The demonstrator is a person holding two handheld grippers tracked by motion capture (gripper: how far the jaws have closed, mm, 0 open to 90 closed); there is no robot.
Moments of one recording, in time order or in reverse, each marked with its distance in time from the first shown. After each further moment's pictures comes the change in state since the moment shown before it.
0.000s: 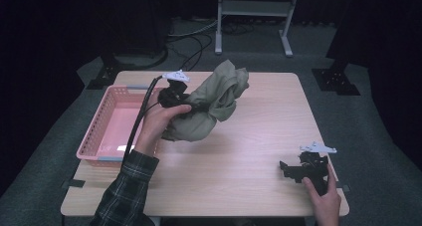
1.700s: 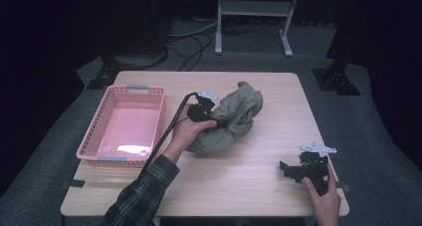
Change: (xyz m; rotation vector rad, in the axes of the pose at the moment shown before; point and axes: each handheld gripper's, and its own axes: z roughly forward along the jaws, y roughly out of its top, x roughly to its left) left arm -0.010 -0.028 0.090 0.123 0.019 -0.025; right arm 0.000 0.000 0.000 0.001 0.000 0.001
